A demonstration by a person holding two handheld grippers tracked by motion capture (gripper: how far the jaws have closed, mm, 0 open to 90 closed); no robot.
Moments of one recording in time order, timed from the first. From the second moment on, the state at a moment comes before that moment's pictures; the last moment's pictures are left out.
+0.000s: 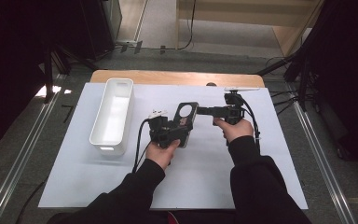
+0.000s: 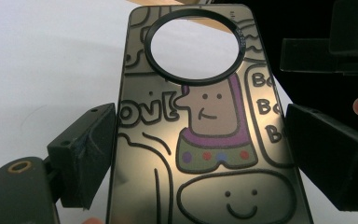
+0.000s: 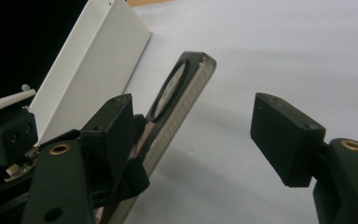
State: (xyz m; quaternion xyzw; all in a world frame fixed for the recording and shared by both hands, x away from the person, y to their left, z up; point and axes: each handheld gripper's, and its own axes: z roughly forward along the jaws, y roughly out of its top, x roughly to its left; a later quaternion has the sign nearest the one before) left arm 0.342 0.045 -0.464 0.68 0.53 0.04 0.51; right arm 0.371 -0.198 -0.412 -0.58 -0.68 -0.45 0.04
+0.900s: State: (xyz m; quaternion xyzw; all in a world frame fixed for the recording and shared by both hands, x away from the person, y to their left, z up) left arm 0.343 0.046 -0.464 0.68 0.53 0.04 0.51; right arm 0.395 -0.184 -0.416 -0.61 -0.66 -0.43 0.07
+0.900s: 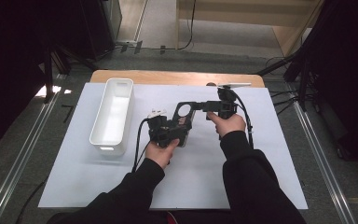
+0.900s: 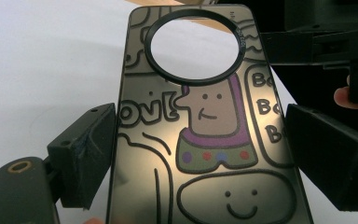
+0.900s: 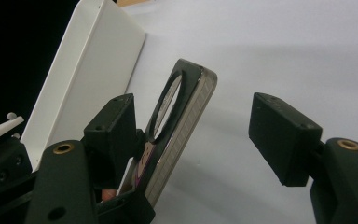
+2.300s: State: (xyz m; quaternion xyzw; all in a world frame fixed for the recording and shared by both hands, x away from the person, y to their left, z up) left arm 0.343 0.046 -0.464 0.67 0.53 0.03 0.51; right arm 0.417 -0.171 -0.421 -0.65 -0.63 -0.42 0.10
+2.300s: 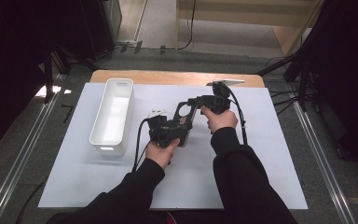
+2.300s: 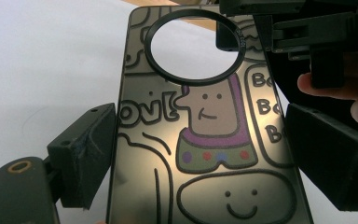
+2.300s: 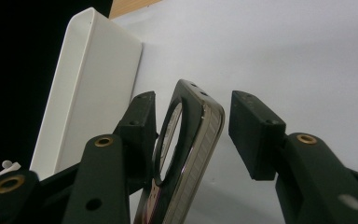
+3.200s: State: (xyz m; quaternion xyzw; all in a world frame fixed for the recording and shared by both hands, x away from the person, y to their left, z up) left arm 0.344 0.047 -0.464 0.66 0.54 0.03 0.52; right arm 0.418 -0.168 -0.426 -0.66 -0.60 -0.43 0.12
